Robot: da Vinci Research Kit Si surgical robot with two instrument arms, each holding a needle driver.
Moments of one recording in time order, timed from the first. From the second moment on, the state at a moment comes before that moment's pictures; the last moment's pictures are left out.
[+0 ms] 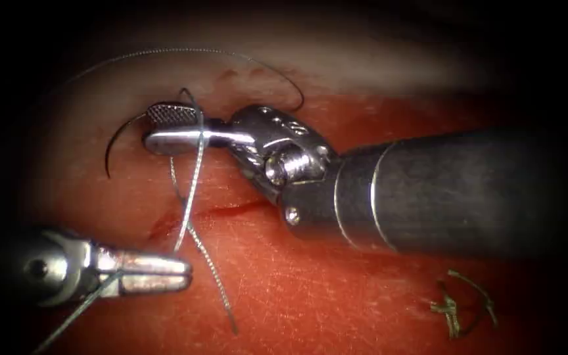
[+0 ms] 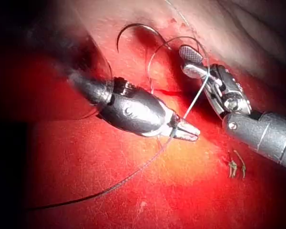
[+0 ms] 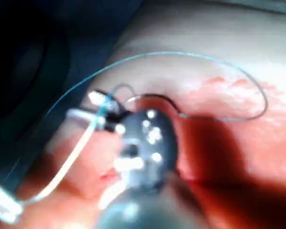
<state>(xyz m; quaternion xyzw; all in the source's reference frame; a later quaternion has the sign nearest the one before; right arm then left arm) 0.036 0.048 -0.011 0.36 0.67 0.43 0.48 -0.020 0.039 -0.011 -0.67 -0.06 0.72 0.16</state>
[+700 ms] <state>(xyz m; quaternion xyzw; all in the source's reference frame) 0.035 0.046 -0.013 0.42 0.72 0.26 0.49 -0.018 0.041 -0.001 -0.65 -0.06 0.73 0.18</state>
